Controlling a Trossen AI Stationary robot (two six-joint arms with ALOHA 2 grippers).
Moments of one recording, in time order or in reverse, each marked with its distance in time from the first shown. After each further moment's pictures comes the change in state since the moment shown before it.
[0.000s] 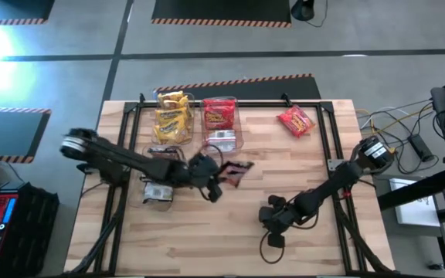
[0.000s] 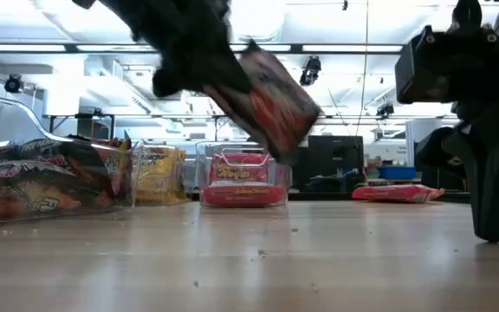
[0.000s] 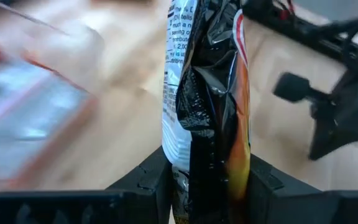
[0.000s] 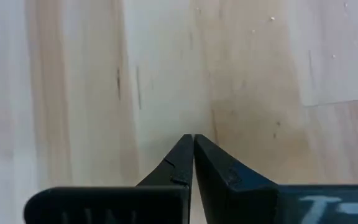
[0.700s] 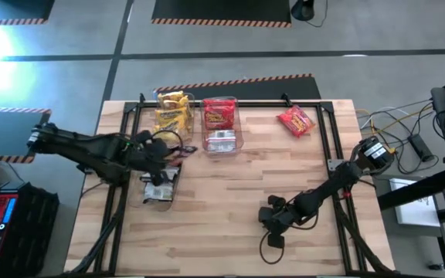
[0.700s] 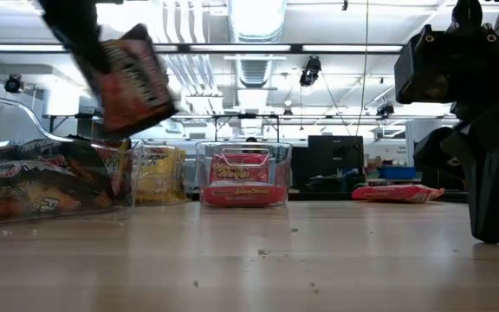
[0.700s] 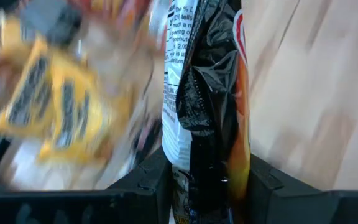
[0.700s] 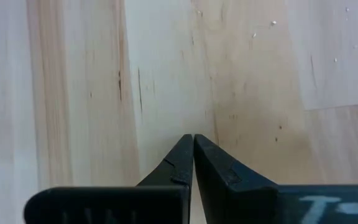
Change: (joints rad) left arm -0.013 -0.505 0.060 -1.025 -0.061 0.062; right arm 0.000 0.012 0.001 0.009 0.009 -0.003
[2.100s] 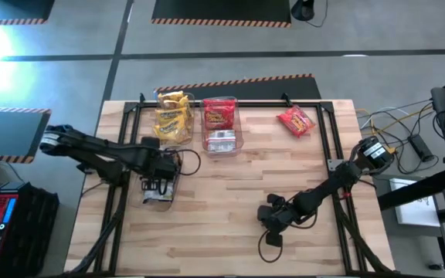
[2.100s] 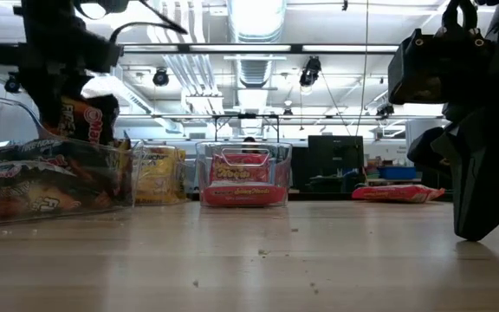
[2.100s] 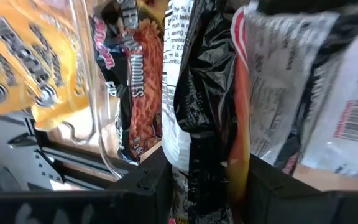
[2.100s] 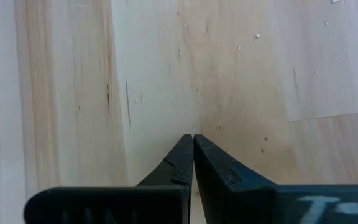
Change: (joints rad) left arm 0.057 0.245 -0.047 -0.257 0.130 0.332; right arm -0.013 0.001 0.000 0.006 0.031 -0.004
